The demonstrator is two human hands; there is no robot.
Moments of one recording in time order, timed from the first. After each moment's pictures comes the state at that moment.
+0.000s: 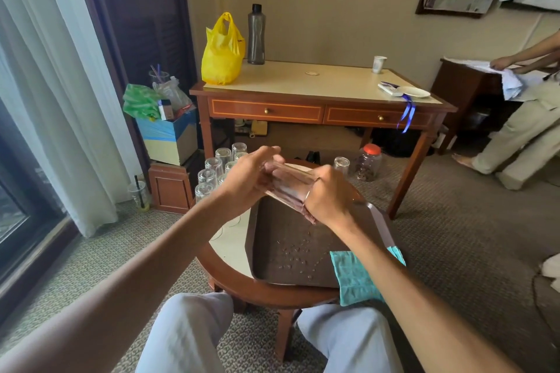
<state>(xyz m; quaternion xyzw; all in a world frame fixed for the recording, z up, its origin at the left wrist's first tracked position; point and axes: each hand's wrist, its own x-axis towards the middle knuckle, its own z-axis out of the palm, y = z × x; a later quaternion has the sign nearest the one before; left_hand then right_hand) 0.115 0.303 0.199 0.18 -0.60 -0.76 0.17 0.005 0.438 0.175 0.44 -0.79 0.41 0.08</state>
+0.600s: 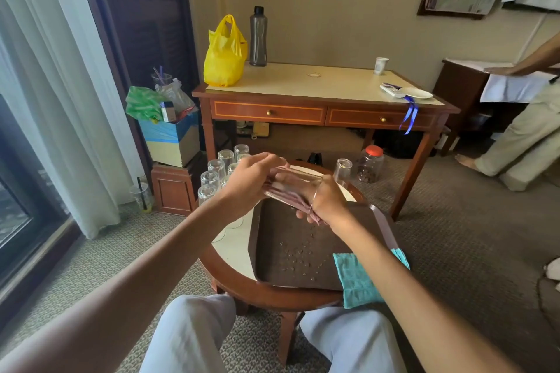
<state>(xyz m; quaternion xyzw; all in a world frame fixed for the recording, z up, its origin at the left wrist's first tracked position) 0.115 0.303 0.199 0.21 -0.67 -0.69 0.20 0.016 0.432 0.180 0.31 -0.79 0.50 -0.20</state>
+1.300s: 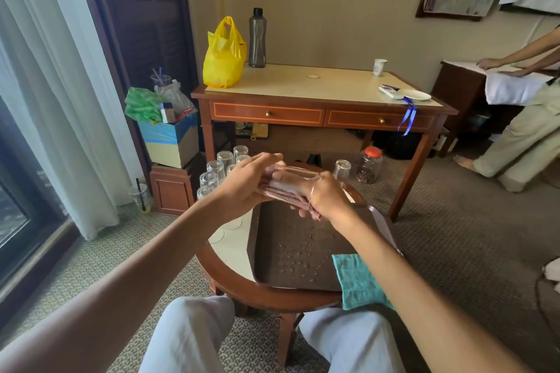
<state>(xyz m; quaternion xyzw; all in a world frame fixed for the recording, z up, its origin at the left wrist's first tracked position) 0.119 0.298 0.202 0.20 -0.60 -0.76 0.14 0.010 0.431 0.187 0.35 -0.79 0.48 -0.18</state>
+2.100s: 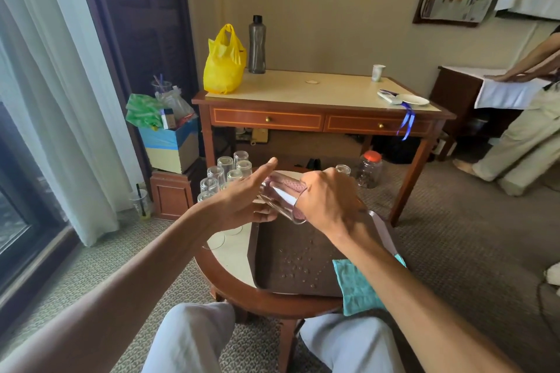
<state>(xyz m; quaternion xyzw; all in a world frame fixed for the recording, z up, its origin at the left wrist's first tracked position) 0.126 0.288 0.191 0.25 -0.61 -0.75 0.04 0.014 0.433 0.189 0.46 -0.81 0.21 0.28</state>
